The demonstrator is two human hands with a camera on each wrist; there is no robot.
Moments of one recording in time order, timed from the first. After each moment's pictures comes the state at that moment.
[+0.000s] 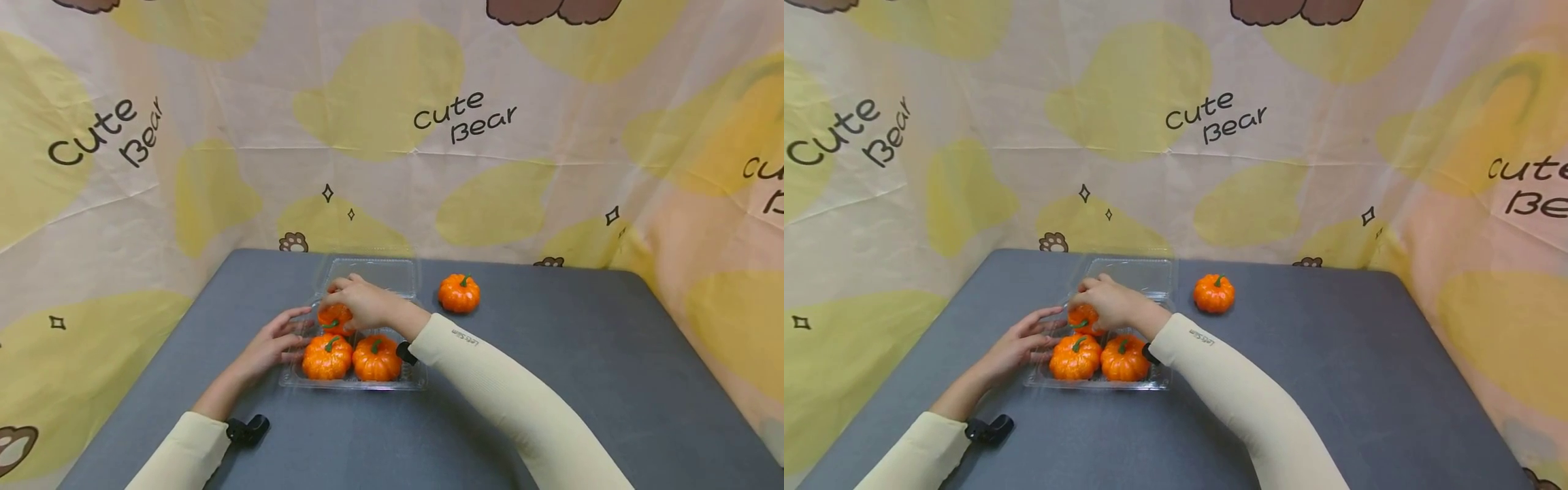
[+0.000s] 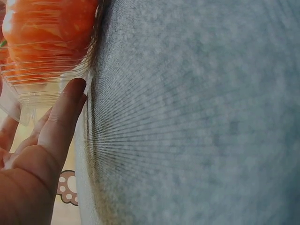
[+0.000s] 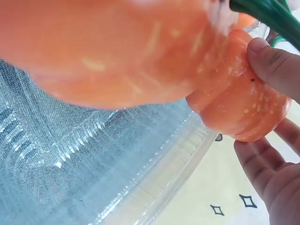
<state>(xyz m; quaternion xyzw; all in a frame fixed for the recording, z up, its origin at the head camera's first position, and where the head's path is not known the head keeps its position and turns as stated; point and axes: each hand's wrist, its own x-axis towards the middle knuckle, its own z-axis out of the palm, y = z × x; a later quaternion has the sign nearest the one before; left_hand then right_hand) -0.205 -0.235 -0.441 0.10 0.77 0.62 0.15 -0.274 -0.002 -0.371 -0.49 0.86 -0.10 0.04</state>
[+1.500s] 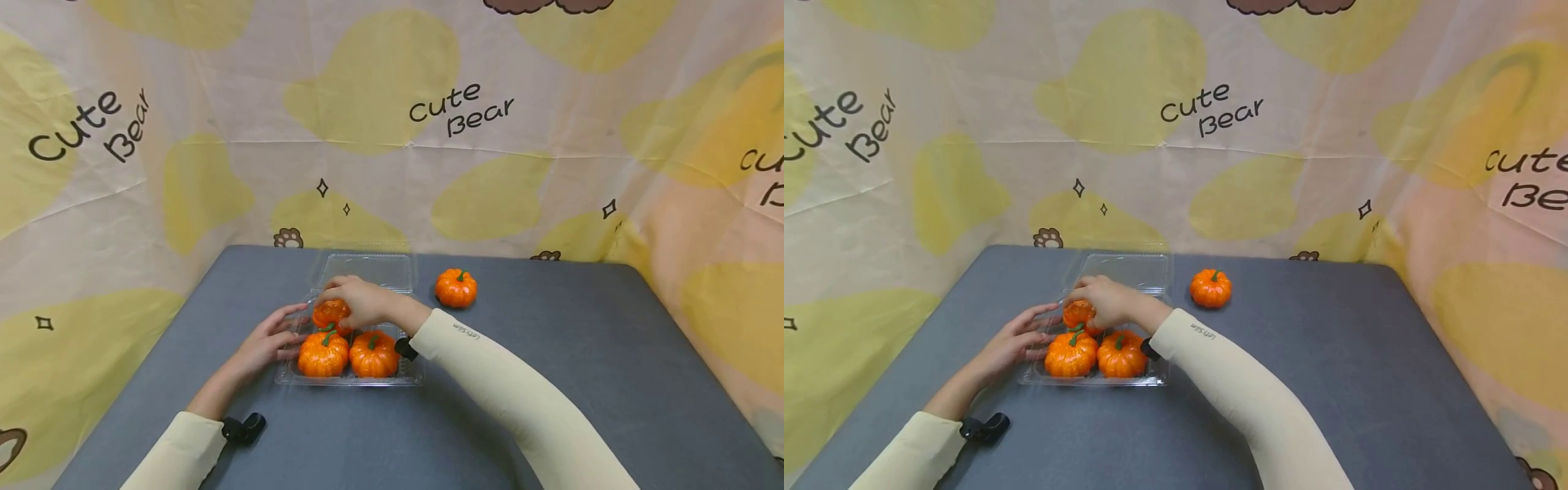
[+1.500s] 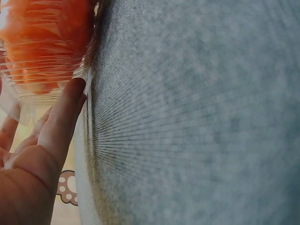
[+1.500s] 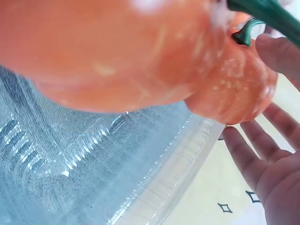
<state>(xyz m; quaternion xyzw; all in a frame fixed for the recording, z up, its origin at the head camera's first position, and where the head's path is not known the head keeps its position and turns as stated) -0.210 -0.236 -0.444 0.10 0.77 0.62 0.15 -0.280 0.001 -0.372 -0.48 0.86 -0.15 0.10</state>
